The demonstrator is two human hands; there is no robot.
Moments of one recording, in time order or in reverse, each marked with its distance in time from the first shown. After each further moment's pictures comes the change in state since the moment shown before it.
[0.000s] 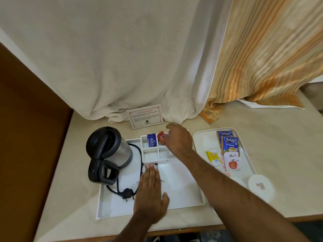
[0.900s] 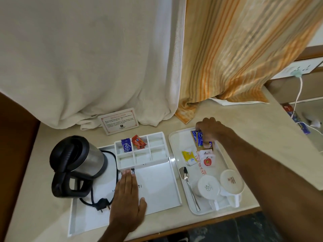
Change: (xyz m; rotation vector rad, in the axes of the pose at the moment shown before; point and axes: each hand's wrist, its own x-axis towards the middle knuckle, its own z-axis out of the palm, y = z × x) left_hand 0.002 0.000 -0.001 0.013 -0.068 -0.039; right_hand 0.050 0.161 -0.138 -0.693 -0.489 0.035
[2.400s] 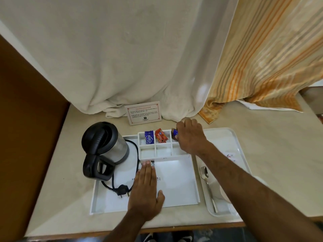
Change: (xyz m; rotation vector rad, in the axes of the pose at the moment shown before) left_hand -0.001 0.000 -0.001 -0.004 0.066 0.035; right_hand 0.001 -0.154 0.026 -0.049 0.518 -0.247
